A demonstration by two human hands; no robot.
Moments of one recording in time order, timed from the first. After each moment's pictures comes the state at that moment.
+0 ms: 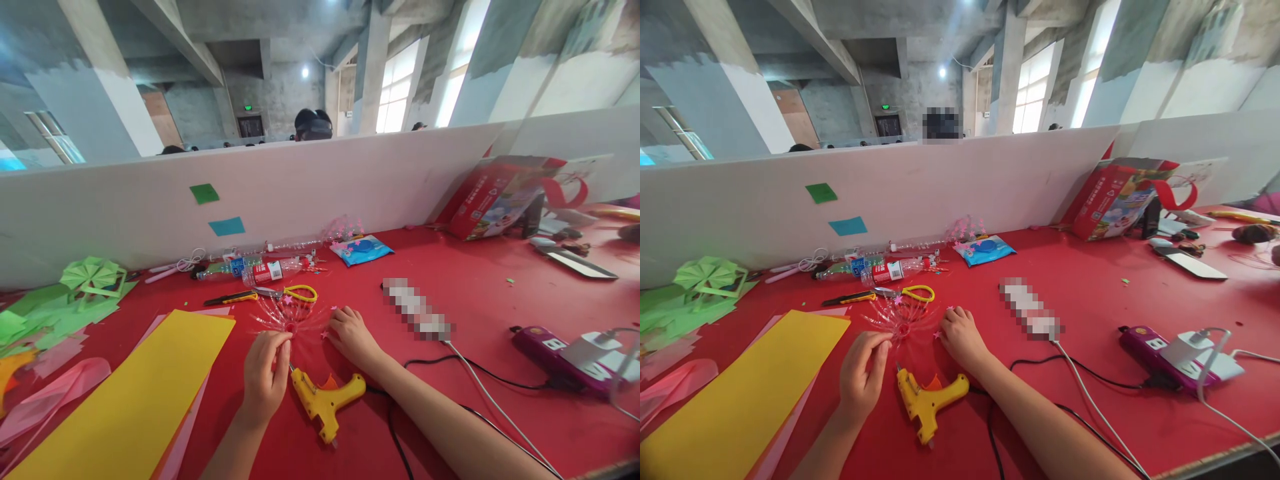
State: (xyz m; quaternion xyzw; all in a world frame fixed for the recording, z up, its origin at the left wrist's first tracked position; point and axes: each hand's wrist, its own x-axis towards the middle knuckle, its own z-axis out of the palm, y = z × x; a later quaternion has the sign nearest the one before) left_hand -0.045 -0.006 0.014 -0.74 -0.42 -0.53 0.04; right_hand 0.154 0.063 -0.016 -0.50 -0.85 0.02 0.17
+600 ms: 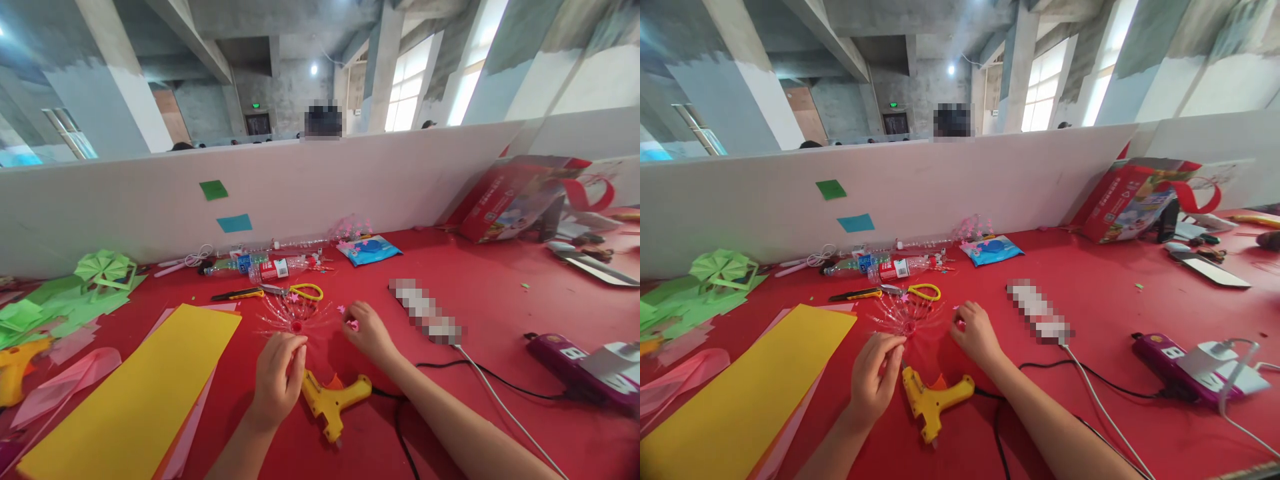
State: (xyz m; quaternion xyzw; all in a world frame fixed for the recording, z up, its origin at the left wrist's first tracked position) left_hand -0.037 -0.016 0.016 -0.76 -0.40 -0.51 0.02; right_hand 0.166 0.063 -0.009 -0.49 -0.79 0.03 0.36
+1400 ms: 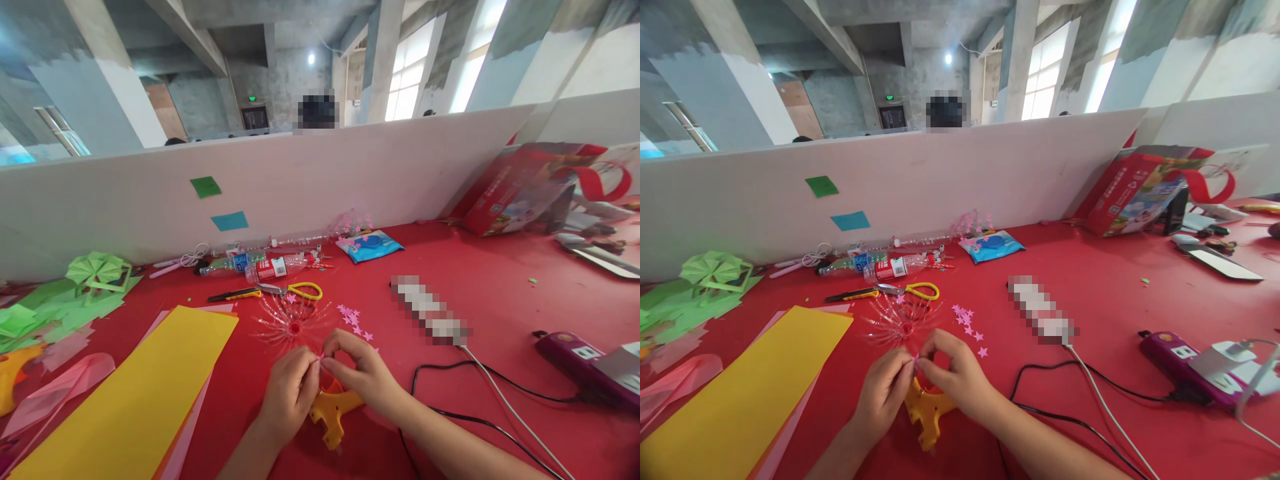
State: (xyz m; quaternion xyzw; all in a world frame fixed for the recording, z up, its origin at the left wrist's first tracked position) left_hand -0.022 -0.022 0.016 -0.79 -0.44 -0.41 -0.15; right_hand 0.139 0.004 0.026 -0.33 -0.72 0.42 0.45
